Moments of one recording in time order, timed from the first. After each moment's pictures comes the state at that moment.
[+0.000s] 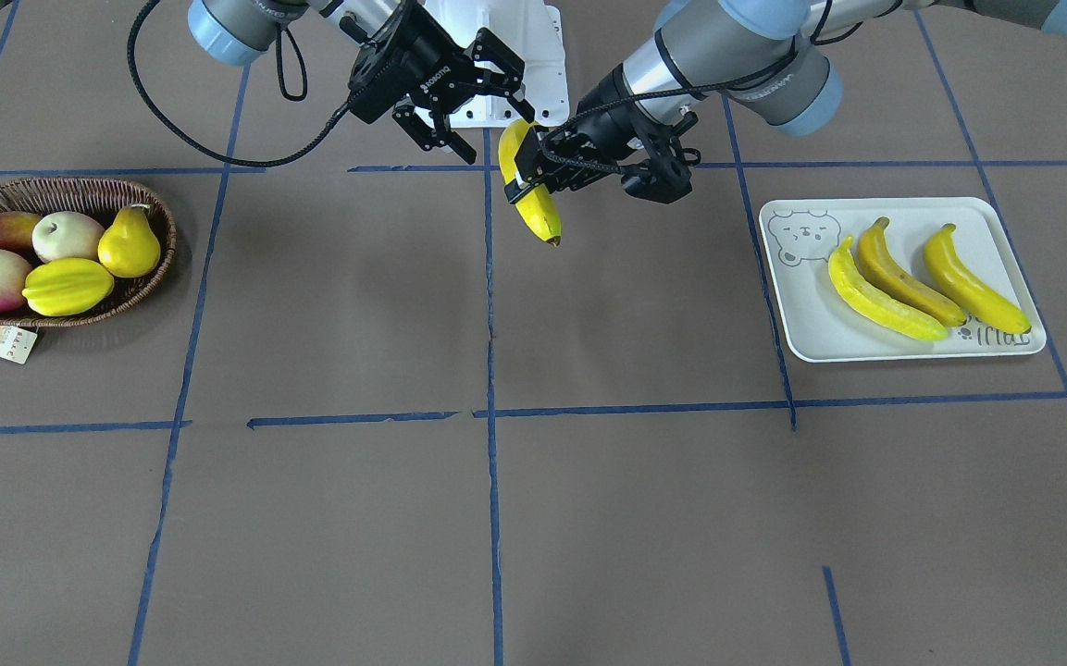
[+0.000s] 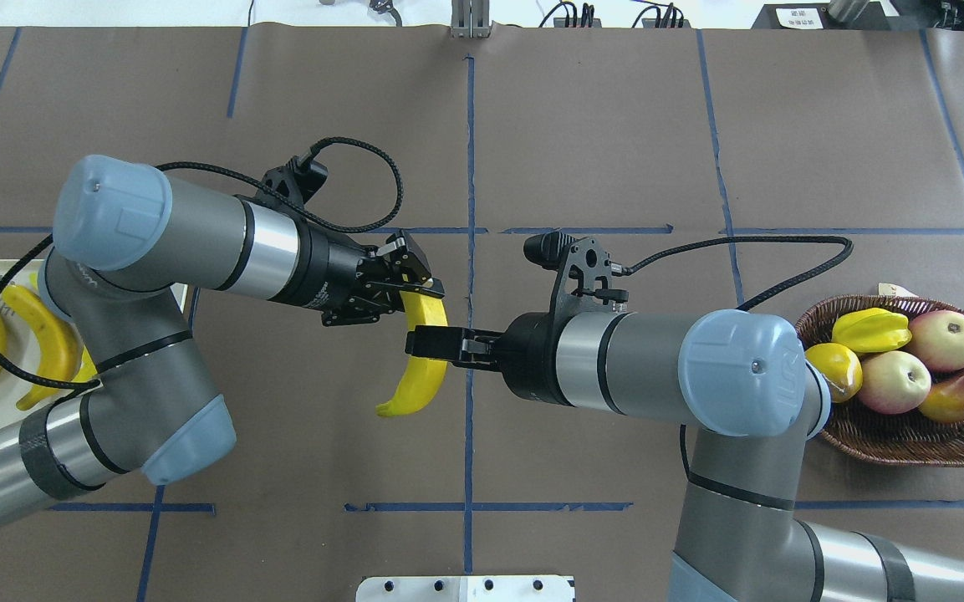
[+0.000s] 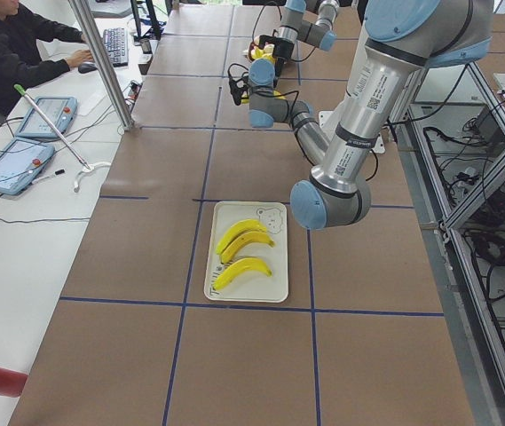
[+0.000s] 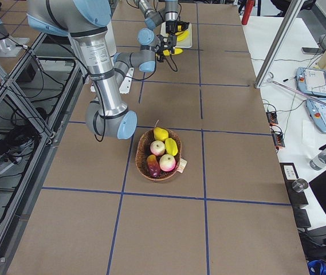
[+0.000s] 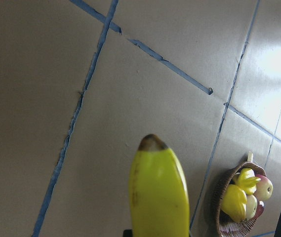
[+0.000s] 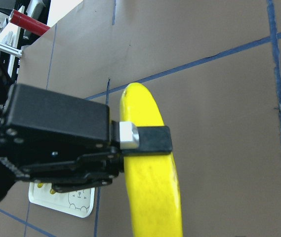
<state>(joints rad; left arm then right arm) -0.62 -2.06 -1.79 -2.33 -2.06 -1.84 0.36 -1.11 1.96 -0.89 1.66 1.50</state>
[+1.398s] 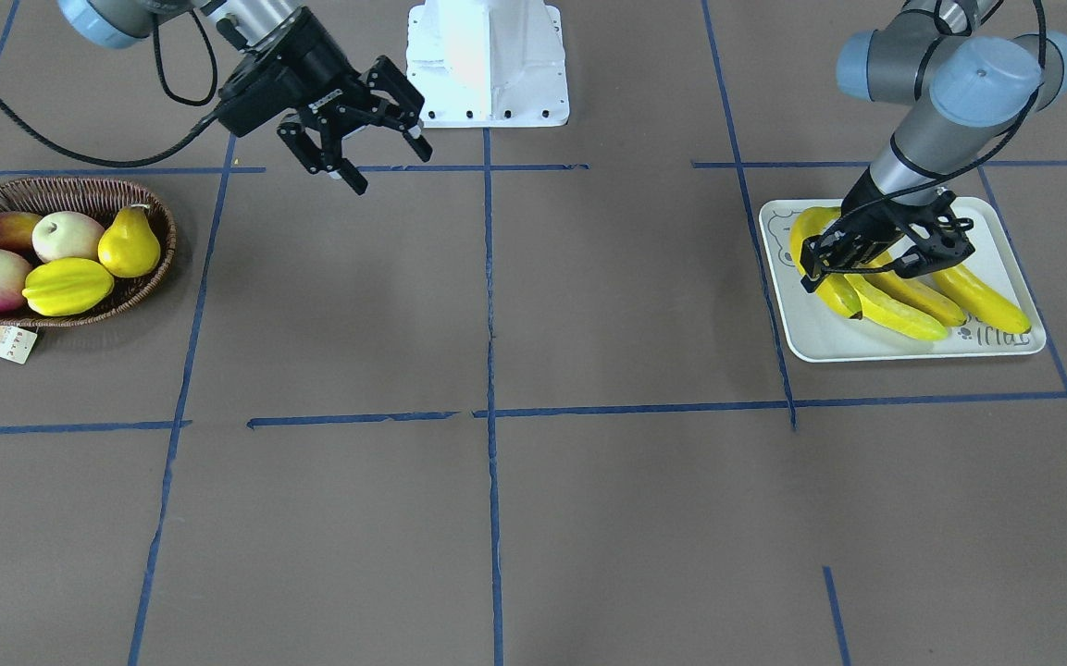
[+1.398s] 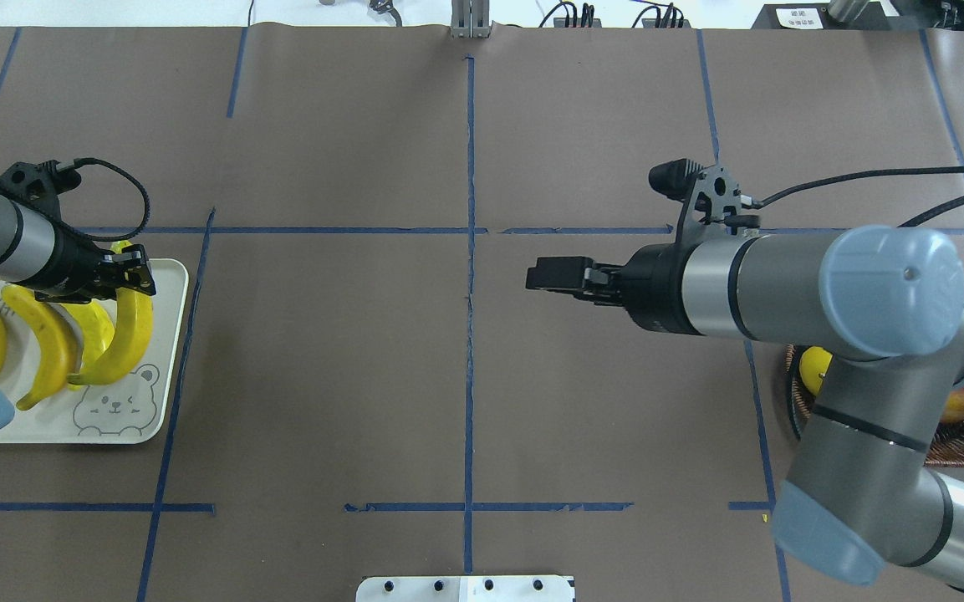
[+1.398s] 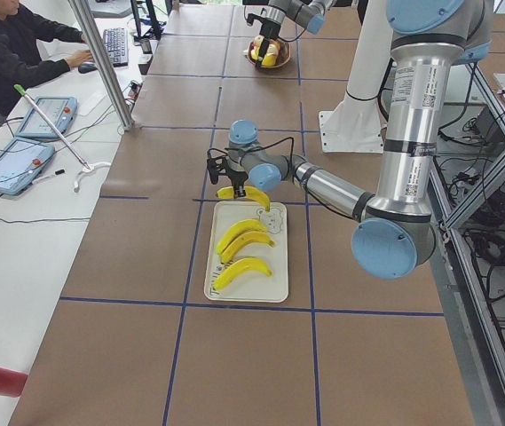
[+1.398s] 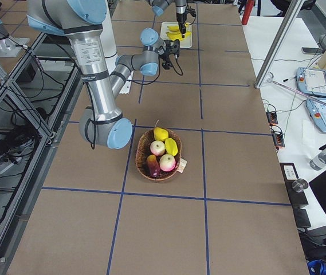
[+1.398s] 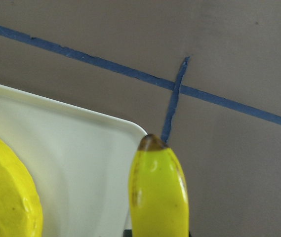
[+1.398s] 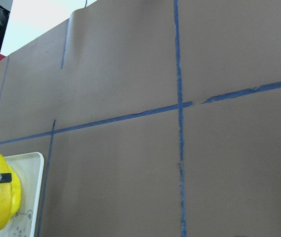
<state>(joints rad) -0.83 -1.65 -1.83 -2.01 -2.06 -1.30 0.58 -1.28 2.08 -1.05 1.79 1.41</state>
